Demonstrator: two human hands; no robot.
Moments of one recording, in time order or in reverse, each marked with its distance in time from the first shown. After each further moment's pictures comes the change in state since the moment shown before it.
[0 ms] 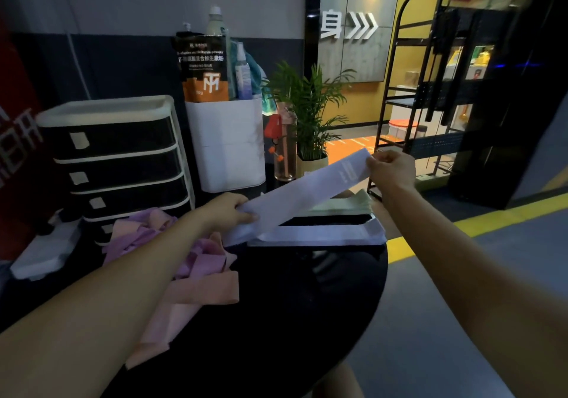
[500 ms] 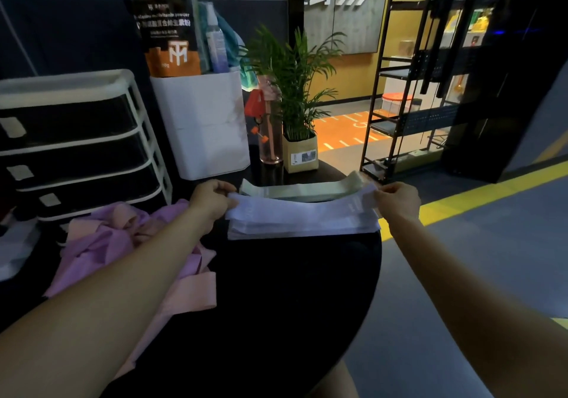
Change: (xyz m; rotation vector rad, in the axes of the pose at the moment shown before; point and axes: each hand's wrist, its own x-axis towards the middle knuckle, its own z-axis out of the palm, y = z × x) left_hand 0.060 -0.022 0.045 -0.625 0.357 -0.228; right_hand 0.012 0.095 -0.009 -0.266 0.013 0.128
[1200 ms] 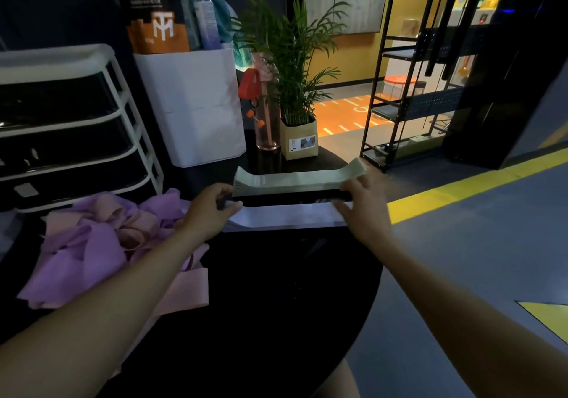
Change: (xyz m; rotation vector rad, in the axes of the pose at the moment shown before) left_hand 0.007 -0.046 0.013 0.330 -0.112 0.239; right_hand -0.018 0.023 0.037 -0.448 -0.170 -0.571
